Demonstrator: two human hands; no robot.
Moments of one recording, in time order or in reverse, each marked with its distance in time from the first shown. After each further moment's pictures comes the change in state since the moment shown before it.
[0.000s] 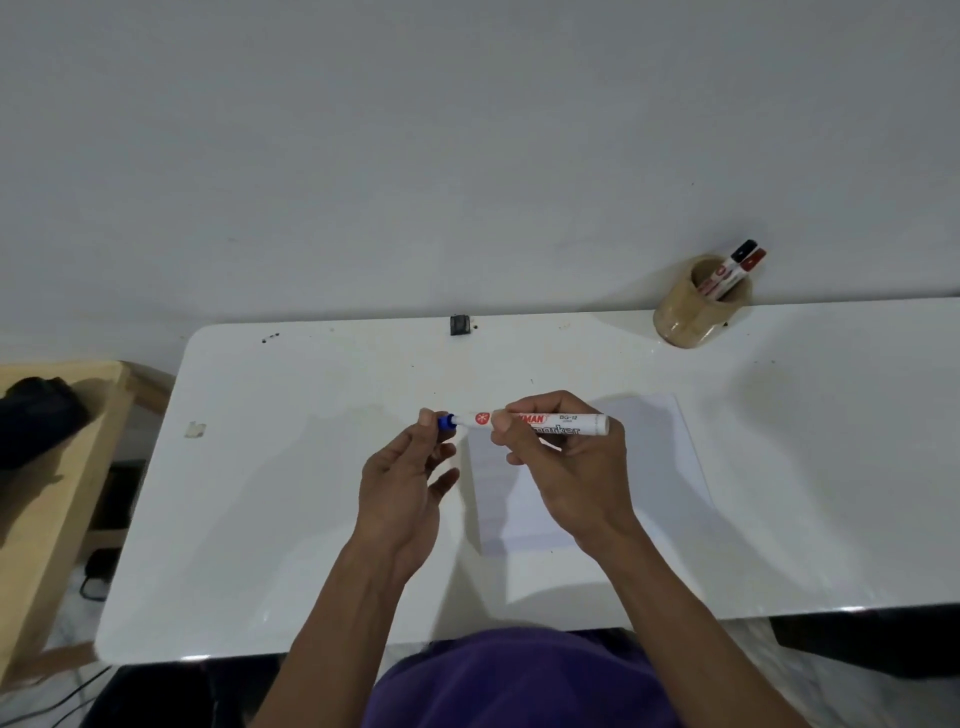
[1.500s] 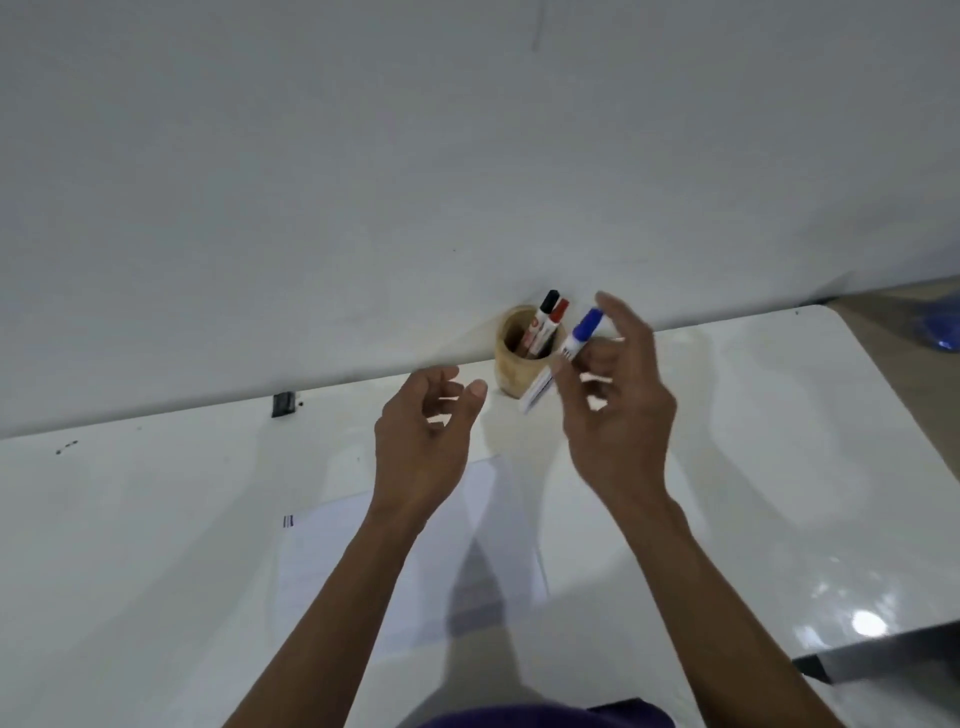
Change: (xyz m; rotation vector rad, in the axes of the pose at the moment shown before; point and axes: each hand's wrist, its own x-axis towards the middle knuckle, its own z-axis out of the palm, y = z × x) left_hand 0.034 -0.034 0.249 0.717 -0.069 0.479; right_hand 0.121 -0.035 -0.219 -0.362 0.388 -0.437
